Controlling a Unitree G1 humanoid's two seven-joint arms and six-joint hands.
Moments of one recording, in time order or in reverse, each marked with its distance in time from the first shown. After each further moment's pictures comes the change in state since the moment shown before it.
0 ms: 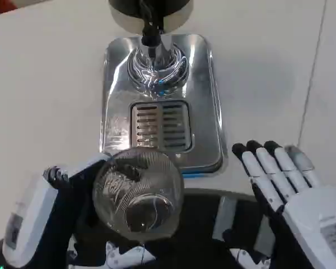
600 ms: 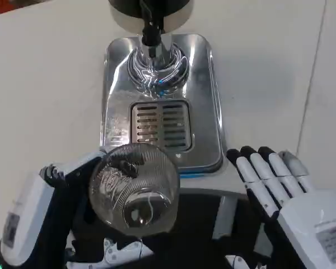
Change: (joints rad) left arm -0.006 -0.028 0.014 0.000 -0.002 0.008 -0.009; right arm 0.026 -0.002 0.025 -0.021 -0.003 0.011 0.013
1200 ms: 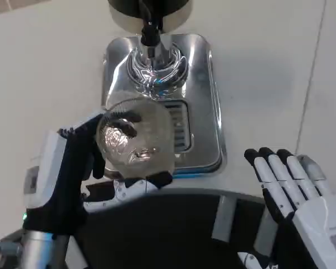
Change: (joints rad) left arm -0.284 -0.075 -0.018 0.198 0.025 0.175 0.001; right arm 0.043 0.037 -0.021 -0.003 -0.002 0.024 -0.027
